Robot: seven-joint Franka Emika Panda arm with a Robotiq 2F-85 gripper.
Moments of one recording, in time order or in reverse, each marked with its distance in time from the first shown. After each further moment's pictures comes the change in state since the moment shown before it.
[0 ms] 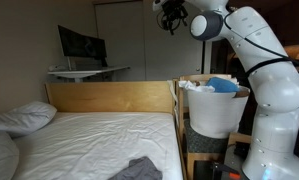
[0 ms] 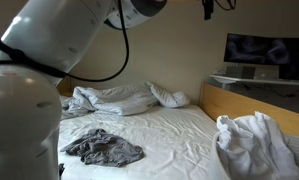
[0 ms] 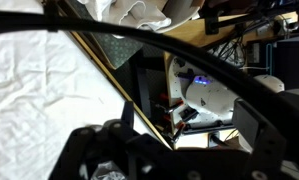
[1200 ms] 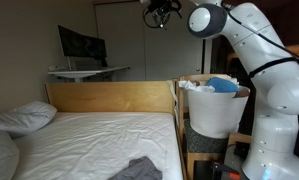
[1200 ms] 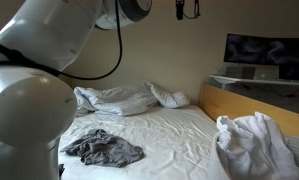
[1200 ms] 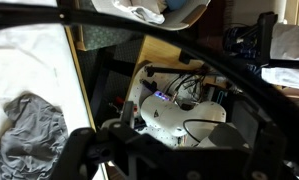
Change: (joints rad) arm 0.244 -0.016 0.001 -0.024 -0.214 -0.075 -0.423
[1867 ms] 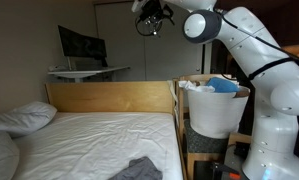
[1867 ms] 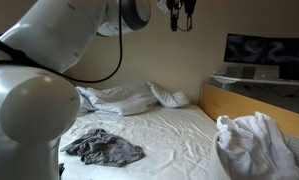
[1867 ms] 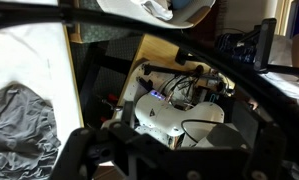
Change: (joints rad) arm 0.064 0.073 0.001 -0.002 -0.007 -0.002 -0.021
